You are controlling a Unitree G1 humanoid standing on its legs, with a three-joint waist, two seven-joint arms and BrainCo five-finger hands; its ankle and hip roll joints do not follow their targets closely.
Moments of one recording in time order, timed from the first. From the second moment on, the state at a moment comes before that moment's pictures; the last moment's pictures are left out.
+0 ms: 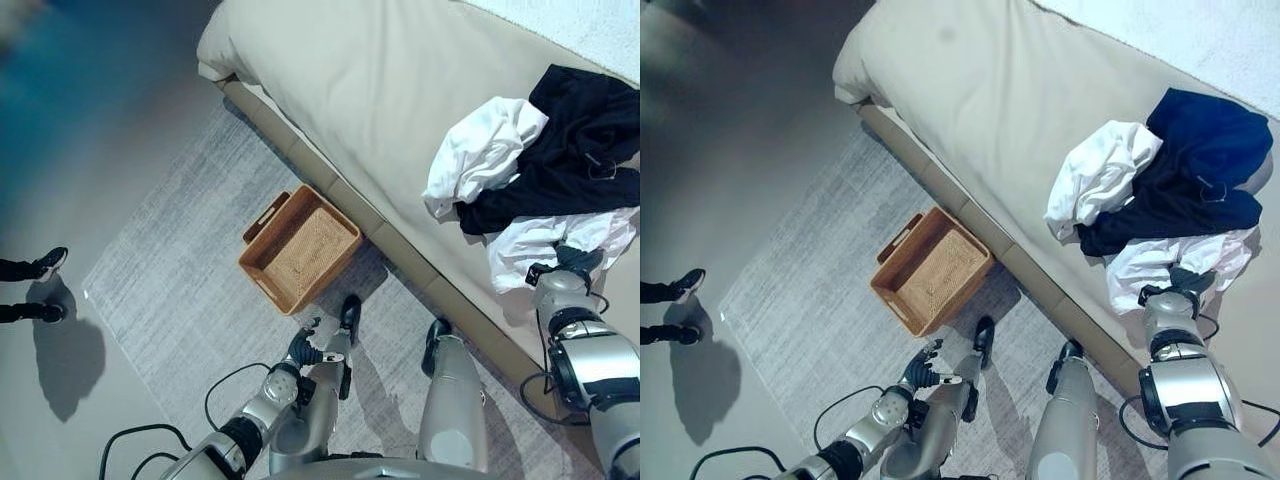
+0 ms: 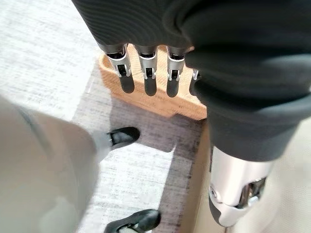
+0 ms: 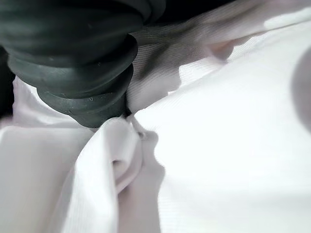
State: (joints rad) left arm -0.22 0.13 -0.61 0.92 -0.17 -0.21 0.22; right arm -0.74 -0.60 0.08 1.32 0.47 -0.15 -0.53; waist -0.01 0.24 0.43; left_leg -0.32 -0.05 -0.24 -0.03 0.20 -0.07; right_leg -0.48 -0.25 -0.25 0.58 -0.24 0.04
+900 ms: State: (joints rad) left arm -0.09 0.22 -0.37 1.02 -0.17 -0.20 0.22; right arm -0.61 -0.72 -0.12 0.86 0.36 -0.20 -0.68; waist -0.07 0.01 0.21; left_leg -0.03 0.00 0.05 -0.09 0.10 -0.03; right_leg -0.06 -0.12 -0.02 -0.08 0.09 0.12
